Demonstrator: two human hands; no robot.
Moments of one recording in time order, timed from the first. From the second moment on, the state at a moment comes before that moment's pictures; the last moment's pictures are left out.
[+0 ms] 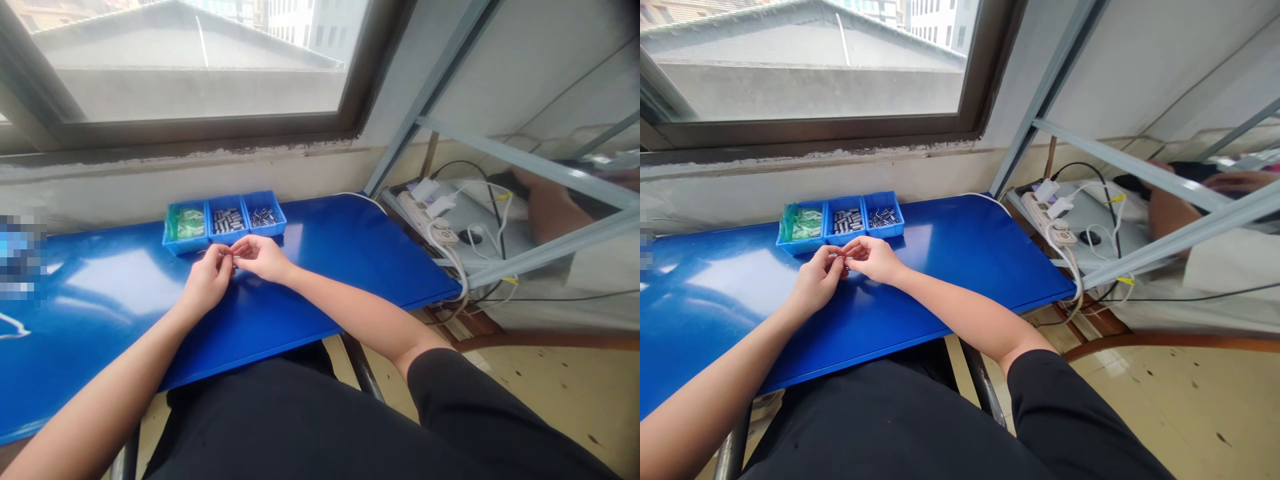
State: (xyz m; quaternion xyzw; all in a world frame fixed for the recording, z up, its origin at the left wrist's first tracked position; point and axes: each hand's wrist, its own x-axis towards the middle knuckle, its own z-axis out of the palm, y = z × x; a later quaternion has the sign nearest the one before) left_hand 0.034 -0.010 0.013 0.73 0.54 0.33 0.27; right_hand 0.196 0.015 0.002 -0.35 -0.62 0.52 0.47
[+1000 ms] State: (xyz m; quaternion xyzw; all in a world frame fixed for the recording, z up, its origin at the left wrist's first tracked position) left_hand 0.038 -0.012 0.018 0.61 0.42 0.43 0.51; right_hand 0.193 0.008 0.009 -0.21 -0.60 0.67 0.38
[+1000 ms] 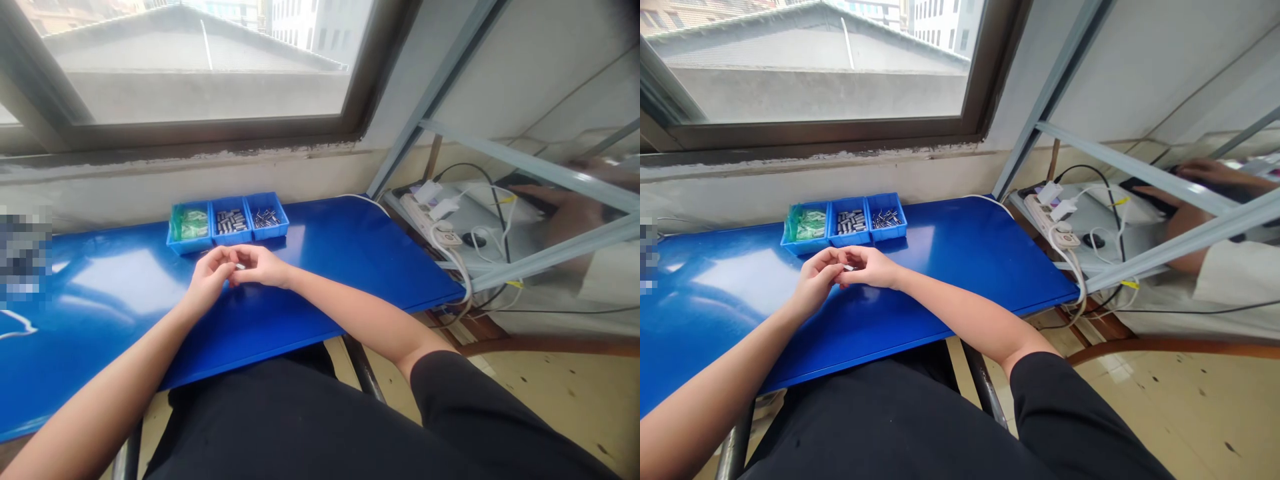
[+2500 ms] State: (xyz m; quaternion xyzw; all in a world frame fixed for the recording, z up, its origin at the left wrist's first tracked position) left_hand 0.041 -0.011 0.004 0.71 0.45 0.43 0.33; right_hand 0.196 0.017 0.004 -0.32 -0.47 0.65 0.50
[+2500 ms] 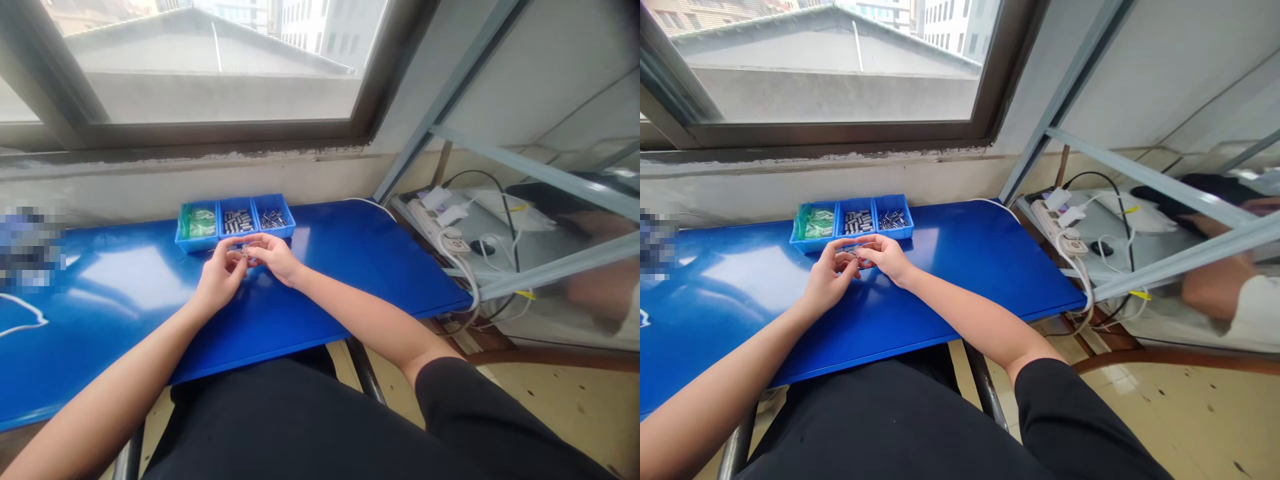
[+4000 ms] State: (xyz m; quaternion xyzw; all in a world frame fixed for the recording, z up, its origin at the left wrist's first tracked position) left_hand 0.038 -0.006 0.005 0.71 0.53 0.40 0.24; right_hand 0.193 0.022 -0.003 -0.37 -0.51 0.59 0.51
